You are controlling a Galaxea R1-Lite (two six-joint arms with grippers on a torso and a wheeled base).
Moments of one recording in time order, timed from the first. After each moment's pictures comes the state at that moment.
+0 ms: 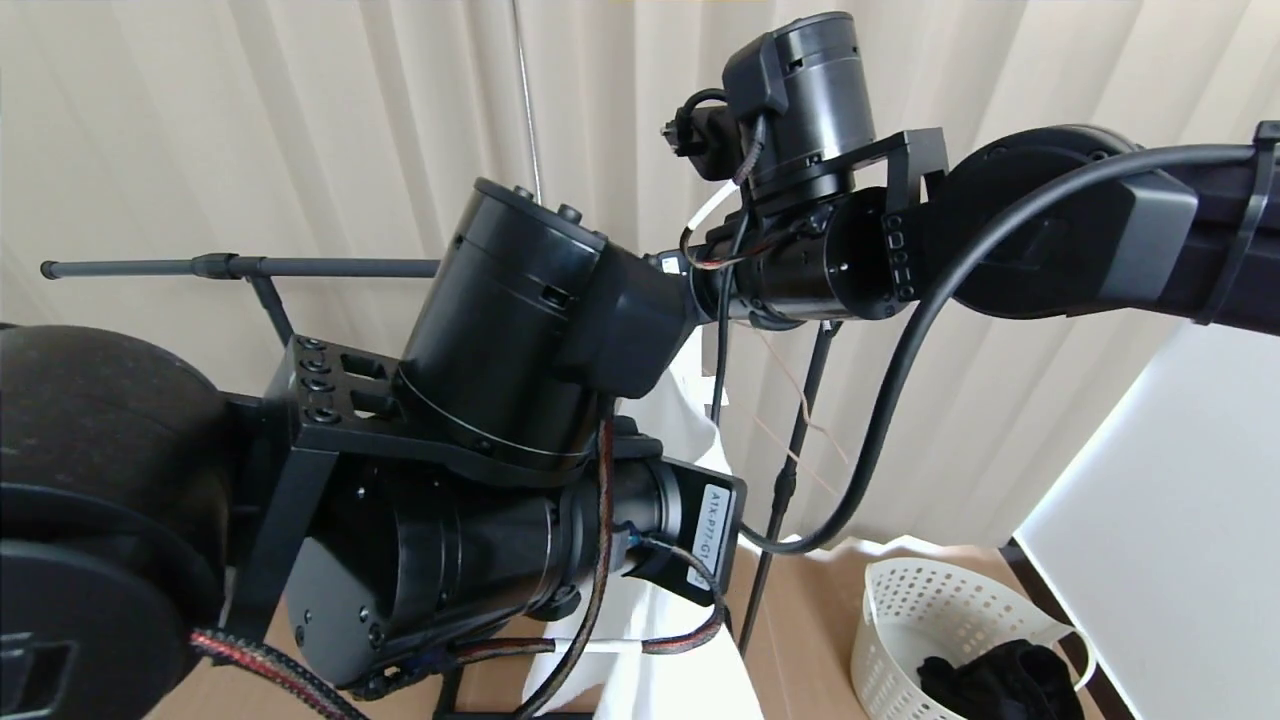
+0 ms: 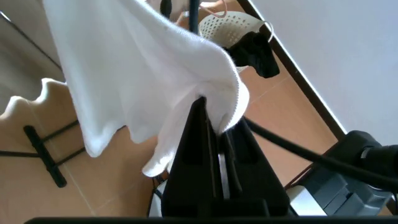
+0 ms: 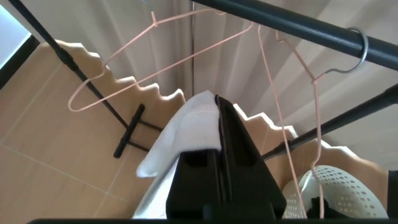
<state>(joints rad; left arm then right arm) -0.98 1.67 -1.24 0.17 0.24 -0.32 0.77 2.06 -2.00 0.39 -0.40 0.18</state>
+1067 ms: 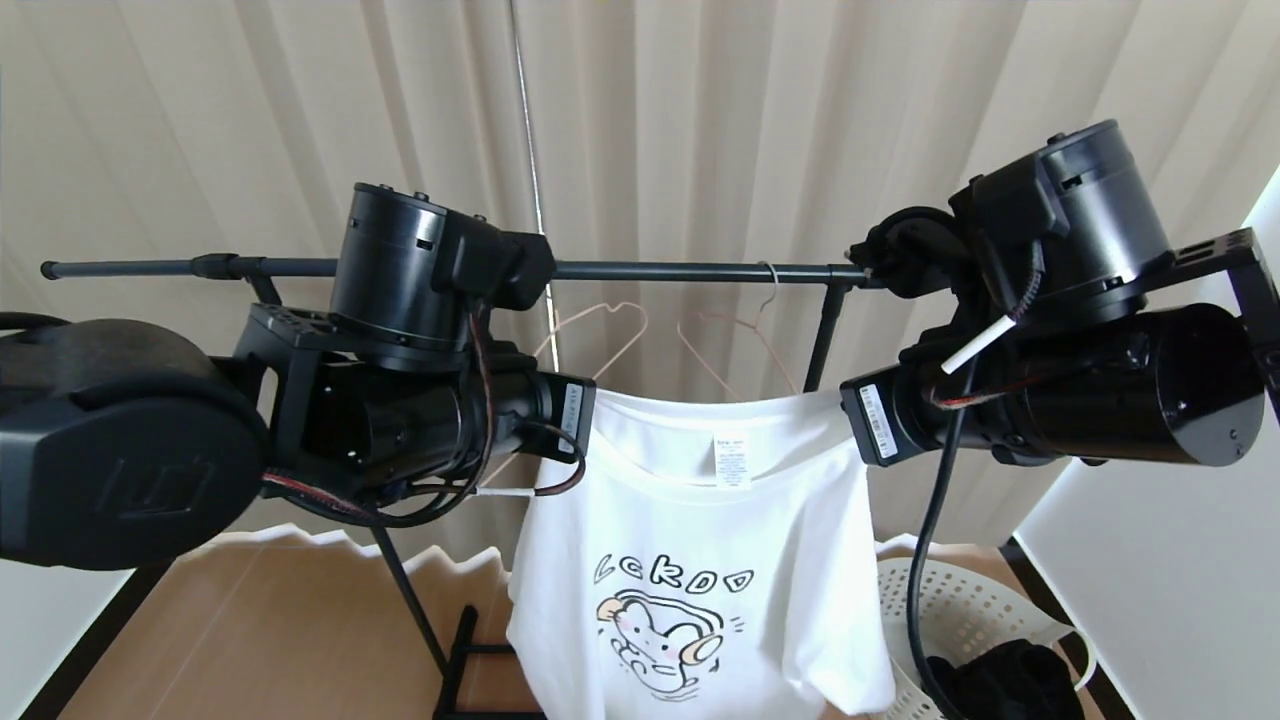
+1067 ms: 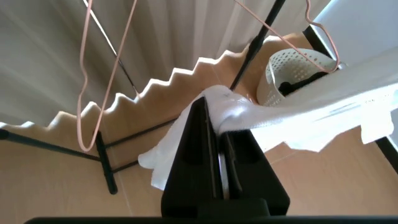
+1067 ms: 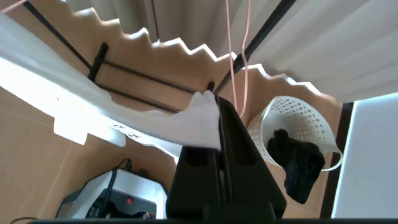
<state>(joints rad) -0.68 1.70 -1.16 -0.04 0.23 -0.13 0.70 1.65 -1.33 0.38 -0.41 0.19</state>
